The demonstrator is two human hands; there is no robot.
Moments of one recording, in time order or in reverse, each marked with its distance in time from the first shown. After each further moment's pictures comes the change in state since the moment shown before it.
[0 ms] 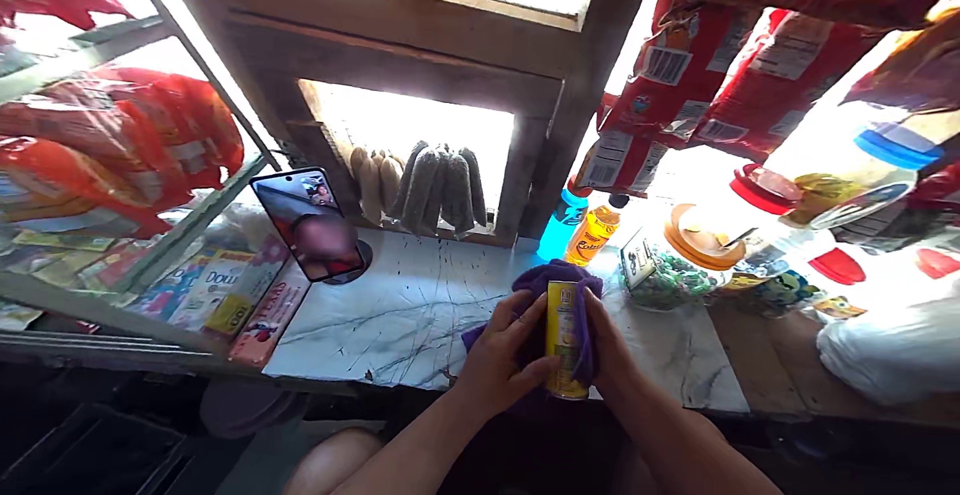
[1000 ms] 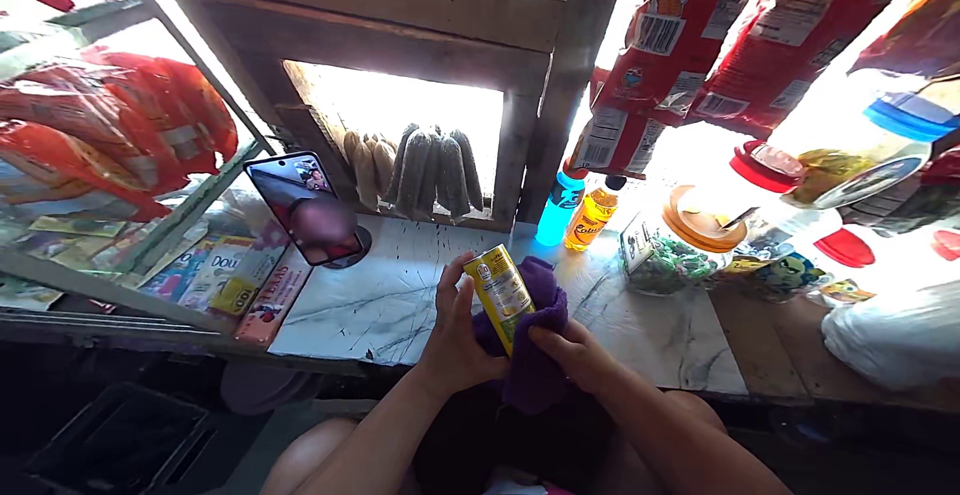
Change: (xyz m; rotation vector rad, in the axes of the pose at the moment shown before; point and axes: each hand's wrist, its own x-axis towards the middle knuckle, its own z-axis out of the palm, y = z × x) left_hand -0.010 -0.017 -0.034 0.267 0.221 0.175; right_hand -0.017 0.008 0.009 -0.374 -0.440 -0.054
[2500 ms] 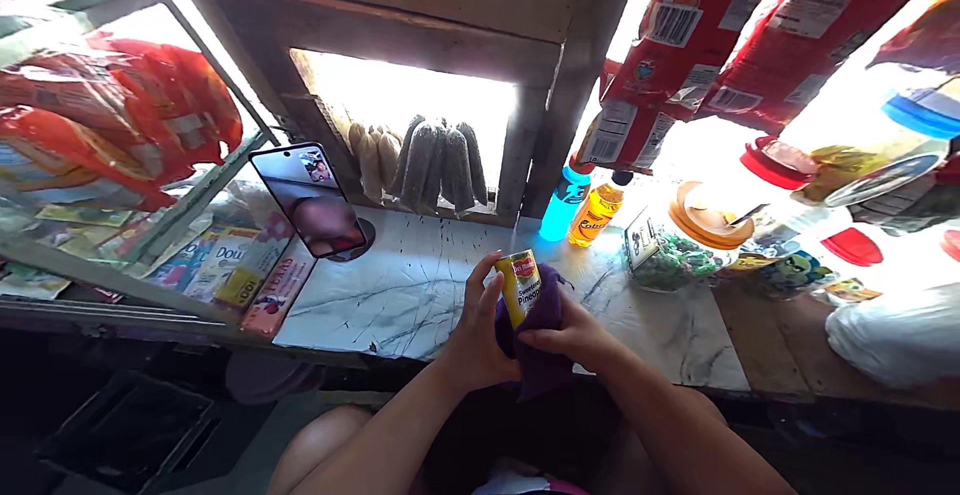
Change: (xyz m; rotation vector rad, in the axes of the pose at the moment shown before) left_hand -0.005 0.005 0.018 -0.247 -0.114 -0.057; right_hand 0.010 0.009 -0.013 -0.036 0.085 0.143
